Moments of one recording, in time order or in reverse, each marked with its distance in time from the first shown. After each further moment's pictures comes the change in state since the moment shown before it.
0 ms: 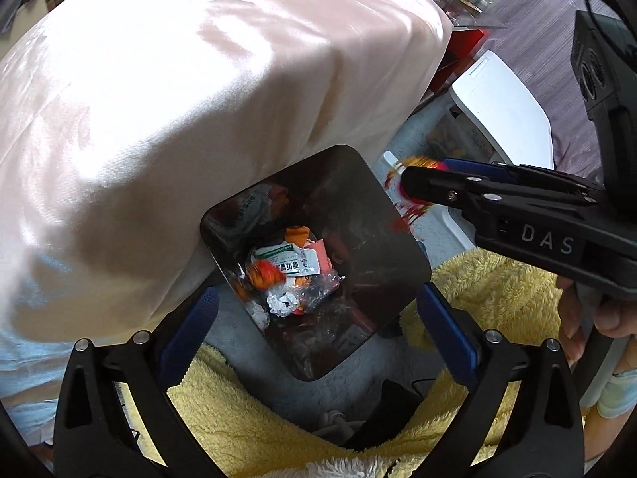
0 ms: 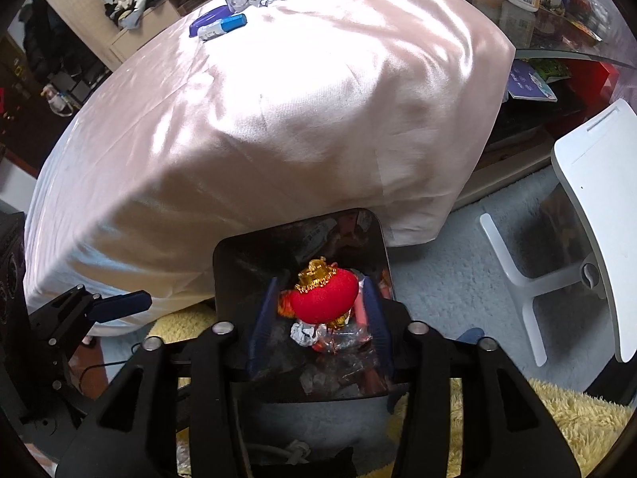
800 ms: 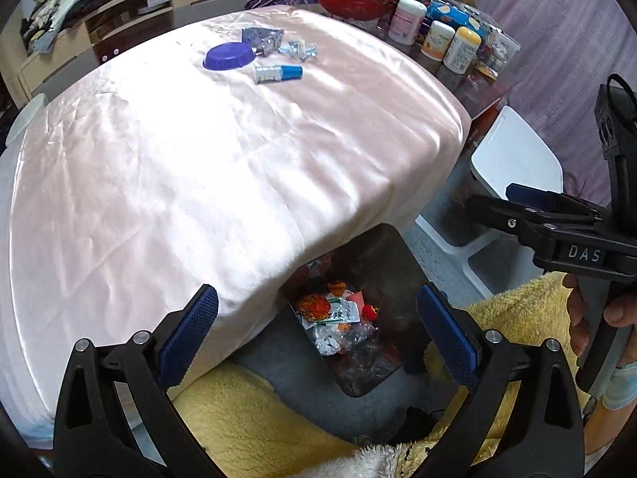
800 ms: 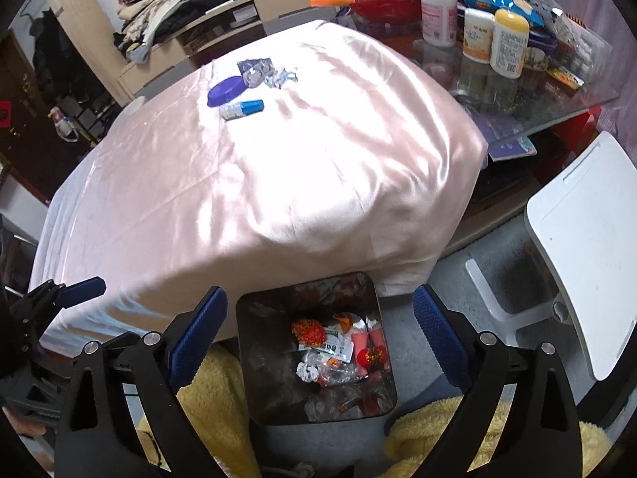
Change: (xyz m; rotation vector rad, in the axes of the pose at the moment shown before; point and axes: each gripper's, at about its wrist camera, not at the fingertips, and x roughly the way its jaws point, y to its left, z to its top) left arm -0.091 0.032 0.029 -0.029 -0.186 0.112; right arm -0.068 0.013 0.036 -0.013 -0.157 -0.010
